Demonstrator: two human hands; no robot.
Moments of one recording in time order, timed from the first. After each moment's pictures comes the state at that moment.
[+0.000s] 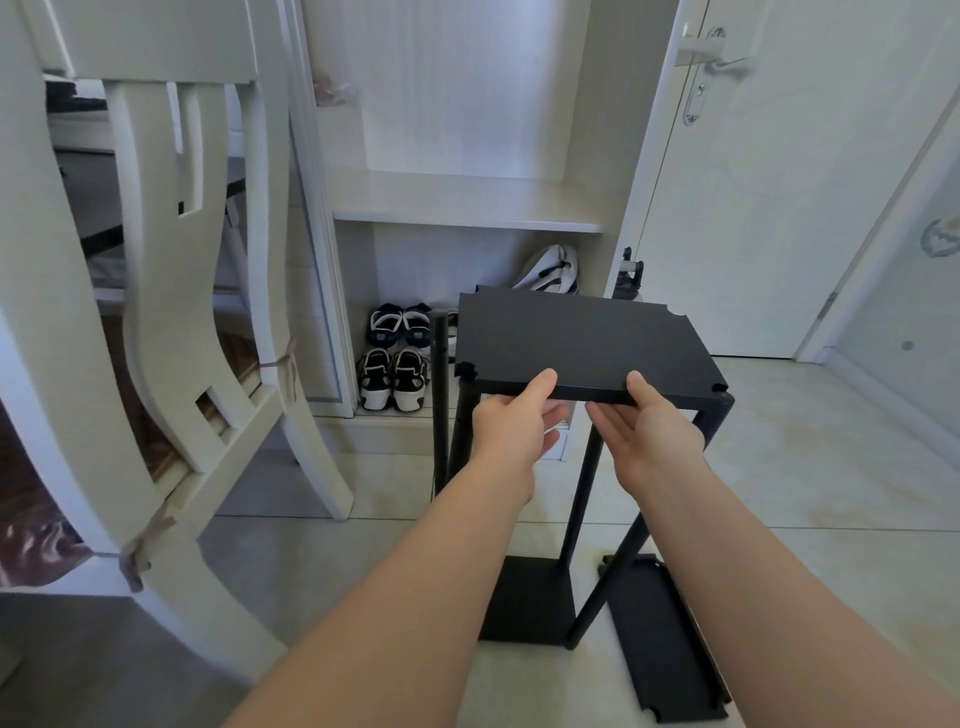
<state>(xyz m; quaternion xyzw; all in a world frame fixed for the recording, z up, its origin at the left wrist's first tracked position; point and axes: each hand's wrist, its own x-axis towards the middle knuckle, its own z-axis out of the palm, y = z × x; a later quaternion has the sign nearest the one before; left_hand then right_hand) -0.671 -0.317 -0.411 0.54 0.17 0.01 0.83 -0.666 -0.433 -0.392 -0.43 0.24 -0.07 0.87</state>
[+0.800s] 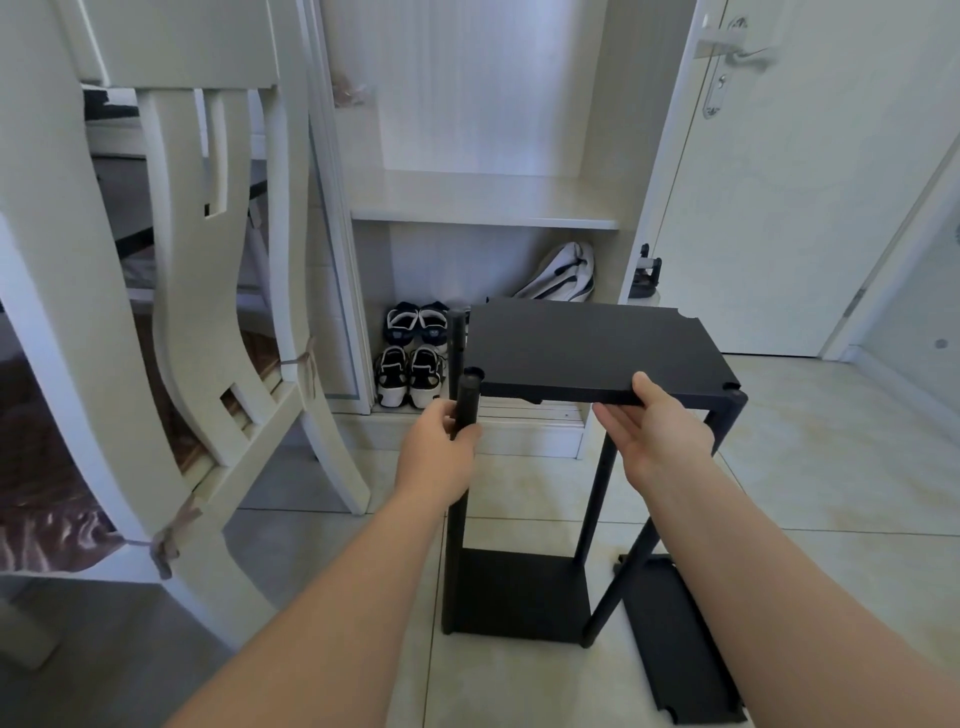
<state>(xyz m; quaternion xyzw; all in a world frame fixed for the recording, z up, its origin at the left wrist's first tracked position) -0.688 -0.234 -0.446 0.80 0.15 0.08 0.57 -0.663 -0.427 -0.394 -0.44 0.27 -0.07 0.85</state>
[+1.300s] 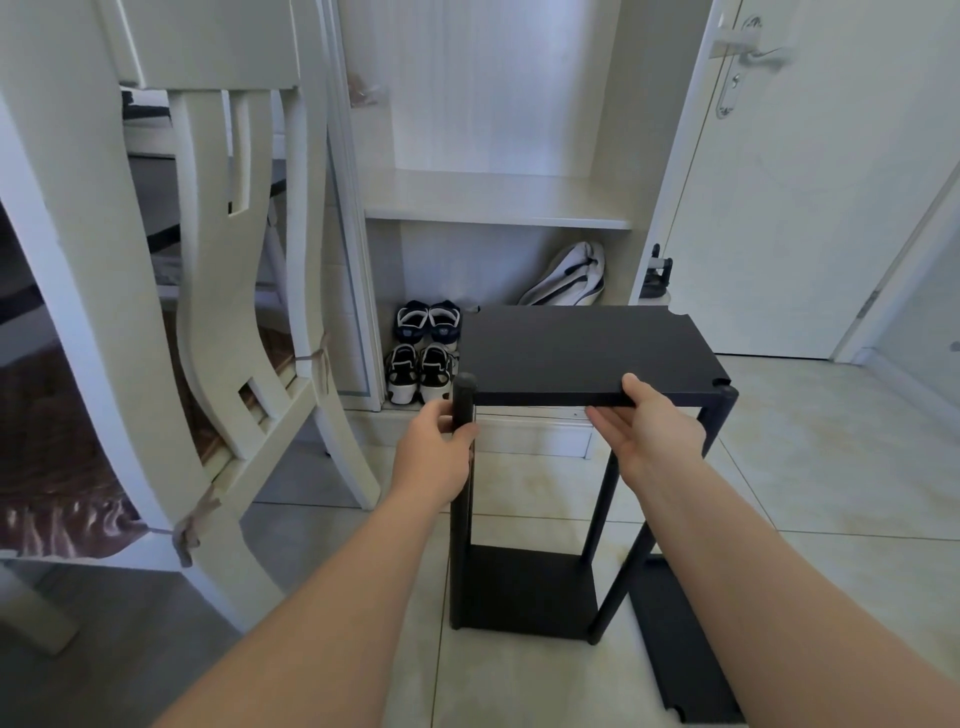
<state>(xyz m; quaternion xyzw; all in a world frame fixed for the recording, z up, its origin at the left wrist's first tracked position) -0.698 -0.218 -0.448 0.79 0.17 0.09 0.58 -0.664 -0.412 -0.400 -0.47 0.26 -0.05 0.84</state>
